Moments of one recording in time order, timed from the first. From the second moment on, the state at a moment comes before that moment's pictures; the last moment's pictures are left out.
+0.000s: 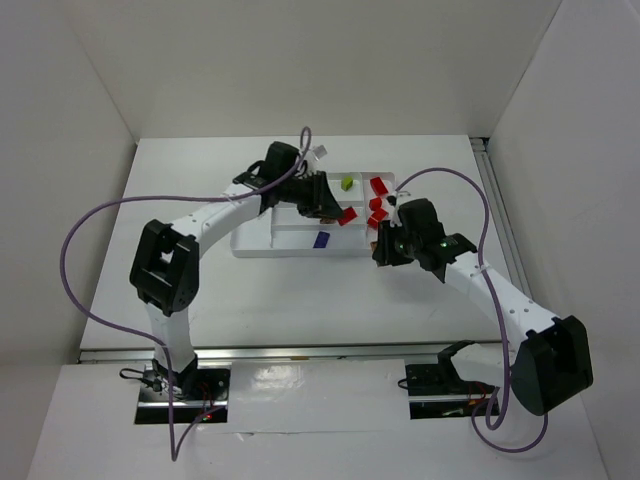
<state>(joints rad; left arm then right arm) -0.51 1.90 1.55 -0.32 0.69 -0.61 0.41 1.17 0.83 -0.46 -0.09 0.26</state>
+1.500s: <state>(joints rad) -0.19 1.46 1.30 -0.41 0.50 -0.55 0.59 2.03 1.56 -0.19 0.07 0.43</state>
